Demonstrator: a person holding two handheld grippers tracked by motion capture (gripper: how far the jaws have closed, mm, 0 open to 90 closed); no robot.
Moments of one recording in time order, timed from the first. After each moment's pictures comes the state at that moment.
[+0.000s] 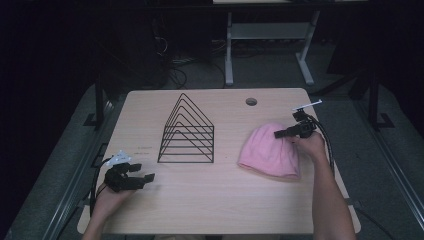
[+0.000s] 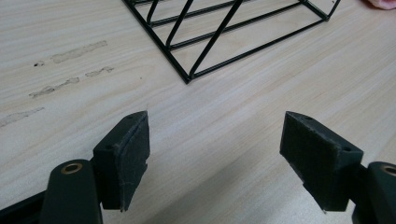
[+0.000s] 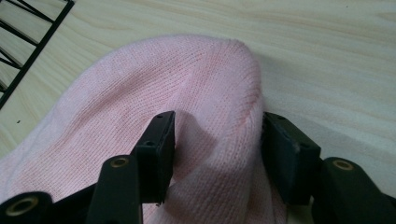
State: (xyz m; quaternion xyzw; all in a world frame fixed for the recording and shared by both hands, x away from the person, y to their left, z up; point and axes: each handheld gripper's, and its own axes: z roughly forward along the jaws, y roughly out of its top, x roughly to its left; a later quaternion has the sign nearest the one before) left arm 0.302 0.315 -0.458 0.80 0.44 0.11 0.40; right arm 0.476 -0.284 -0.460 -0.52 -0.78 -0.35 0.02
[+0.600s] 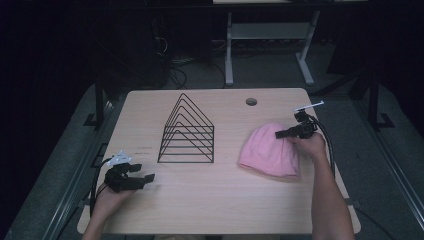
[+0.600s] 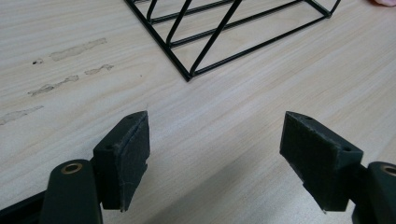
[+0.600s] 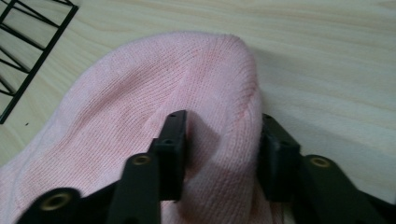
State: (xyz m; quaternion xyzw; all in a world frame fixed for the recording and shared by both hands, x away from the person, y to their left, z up) left arm 0.303 0.315 -0.459 0.80 0.44 0.11 0.39; right arm 0.475 -0.288 -0.464 -0.53 -0.77 -0.36 0.03
